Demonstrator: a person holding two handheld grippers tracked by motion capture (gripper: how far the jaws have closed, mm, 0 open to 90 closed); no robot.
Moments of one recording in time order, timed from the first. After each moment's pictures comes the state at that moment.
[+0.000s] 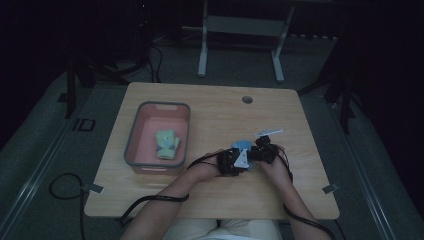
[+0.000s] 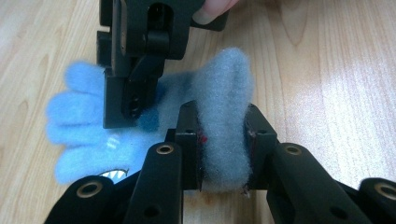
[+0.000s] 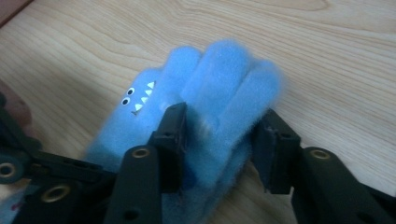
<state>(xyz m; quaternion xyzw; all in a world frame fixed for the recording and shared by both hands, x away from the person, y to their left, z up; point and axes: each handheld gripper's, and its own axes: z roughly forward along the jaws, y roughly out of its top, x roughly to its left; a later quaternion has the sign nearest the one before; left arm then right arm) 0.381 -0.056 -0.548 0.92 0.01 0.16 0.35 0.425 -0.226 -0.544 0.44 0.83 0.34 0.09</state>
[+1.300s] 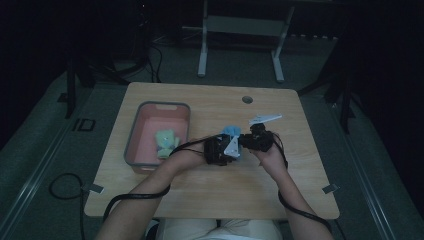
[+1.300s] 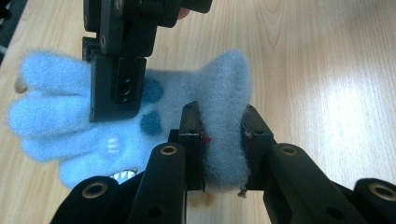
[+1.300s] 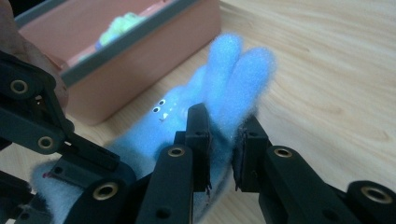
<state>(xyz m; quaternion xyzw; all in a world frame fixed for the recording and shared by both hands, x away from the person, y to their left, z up) 0.364 -0.011 -0.453 0.94 0.00 0.18 0.30 0.416 -0.192 -0.466 0.35 0.83 0.43 0.06</state>
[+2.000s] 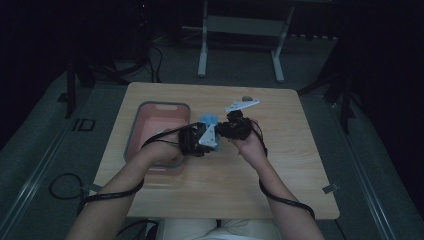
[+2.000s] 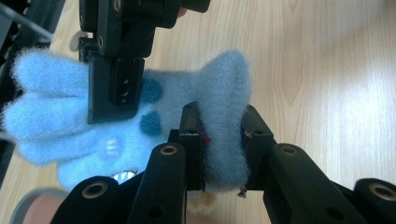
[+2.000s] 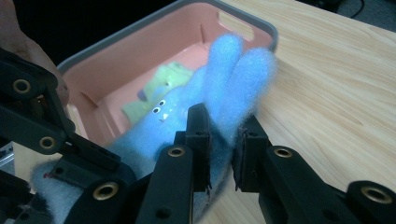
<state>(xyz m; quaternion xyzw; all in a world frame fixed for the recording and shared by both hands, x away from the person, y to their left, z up) 0.358 0.059 -0.411 0.94 0.03 0.20 0.27 0.424 -0.117 -0.426 0.30 0.84 0.45 0.06</state>
